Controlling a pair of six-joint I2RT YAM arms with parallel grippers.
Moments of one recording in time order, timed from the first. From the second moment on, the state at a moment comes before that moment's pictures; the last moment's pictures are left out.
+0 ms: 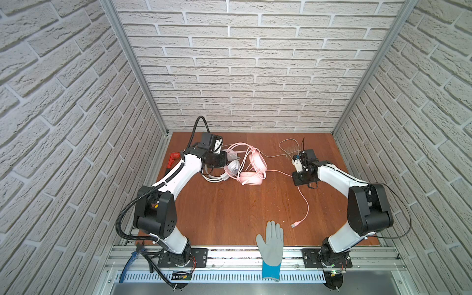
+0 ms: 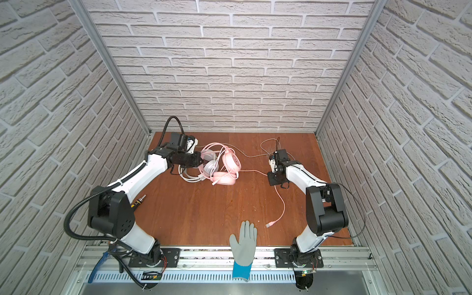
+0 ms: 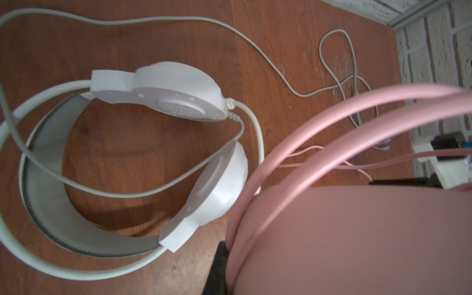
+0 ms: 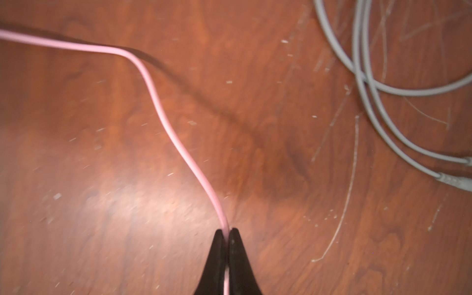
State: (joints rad) left arm -0.31 1.61 1.32 -0.63 0.29 -0.38; right arm 0.14 1.61 1.03 -0.65 -0.04 -0.03
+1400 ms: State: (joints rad) left arm -0.40 1.76 1.50 -0.65 0.00 -0.56; right arm 0.44 1.42 1.22 -0.79 -0.61 -0.66
